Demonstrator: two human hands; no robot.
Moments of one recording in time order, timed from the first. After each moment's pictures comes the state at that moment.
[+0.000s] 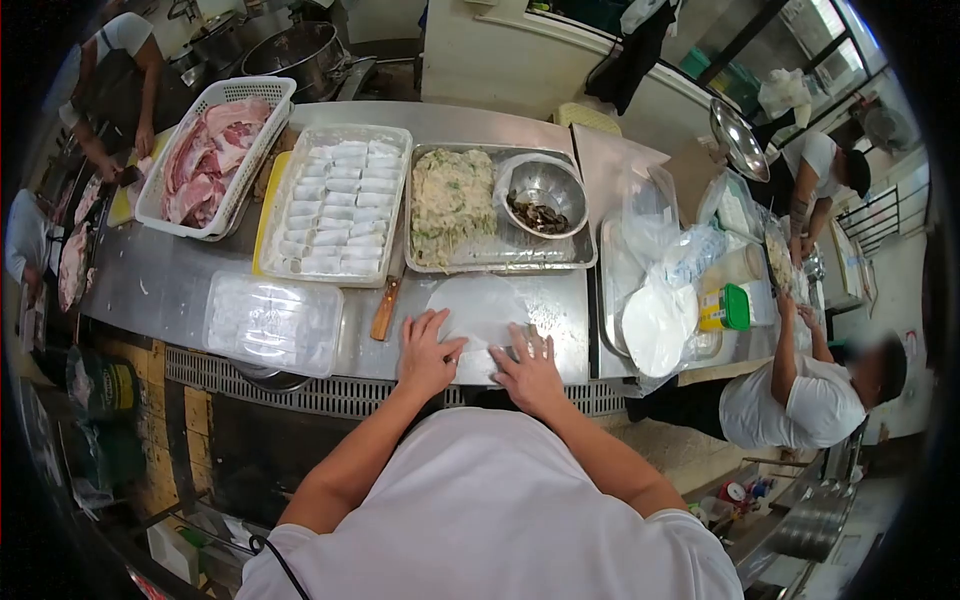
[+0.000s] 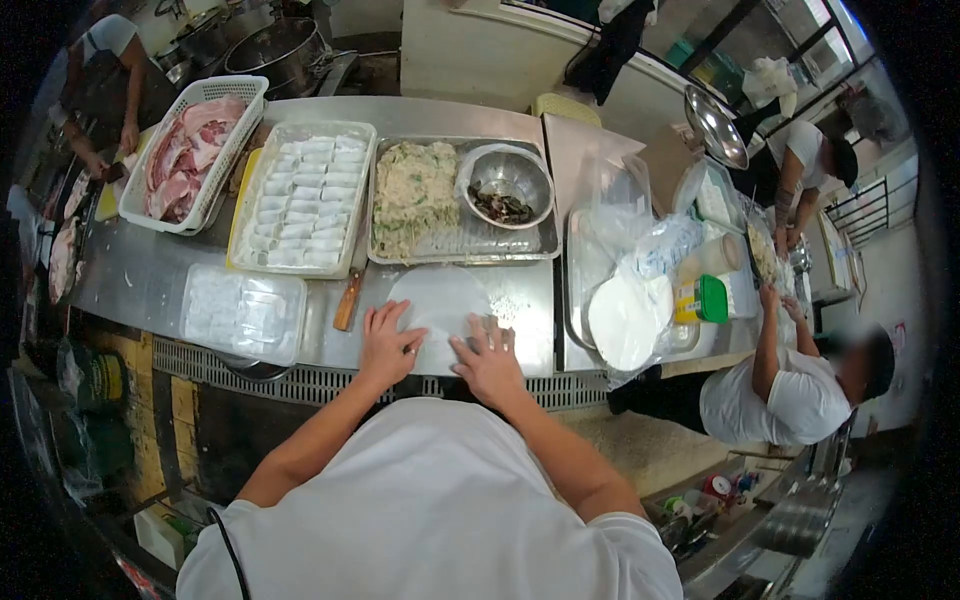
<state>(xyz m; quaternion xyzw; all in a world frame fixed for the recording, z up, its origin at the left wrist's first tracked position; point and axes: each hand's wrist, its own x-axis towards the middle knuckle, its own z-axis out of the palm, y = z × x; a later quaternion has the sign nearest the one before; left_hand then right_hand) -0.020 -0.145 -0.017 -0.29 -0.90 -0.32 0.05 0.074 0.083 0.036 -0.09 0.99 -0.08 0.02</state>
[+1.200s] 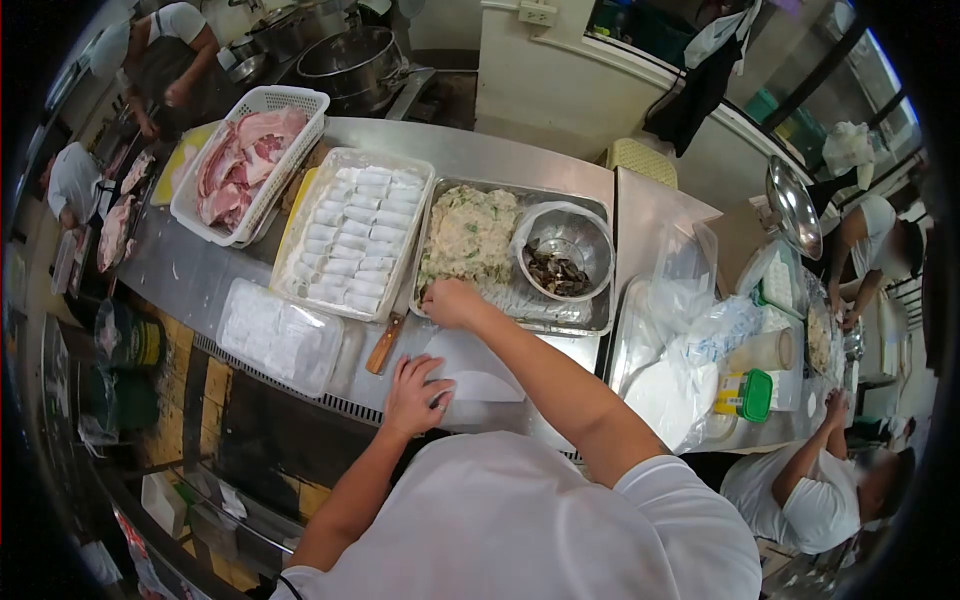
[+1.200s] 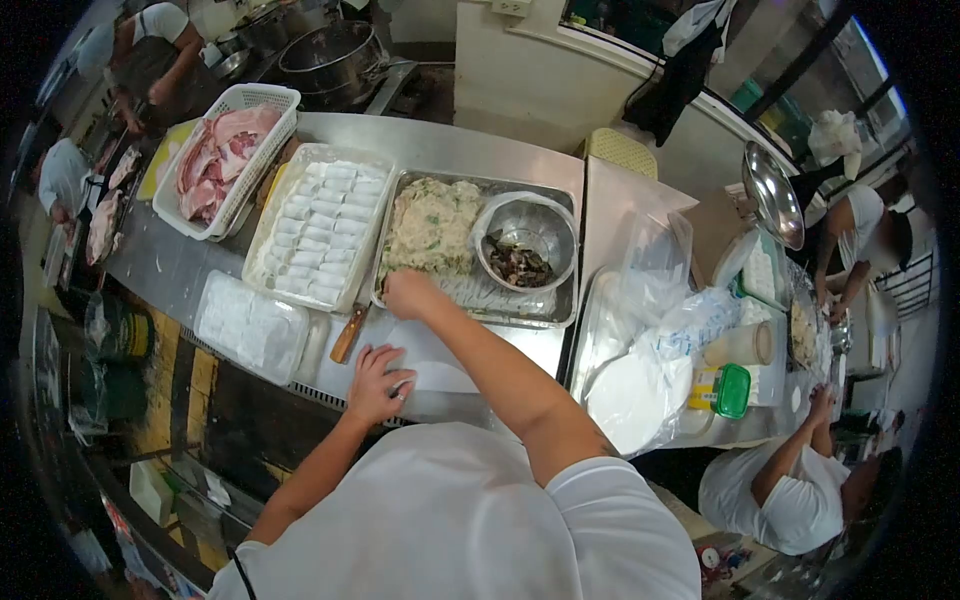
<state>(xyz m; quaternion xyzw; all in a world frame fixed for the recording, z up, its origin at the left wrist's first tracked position) -0.023 -0.130 -0.008 -0.23 -0.91 -0.33 0.06 -0.214 0.028 0.019 -0.21 0.92 -0.26 0.21</state>
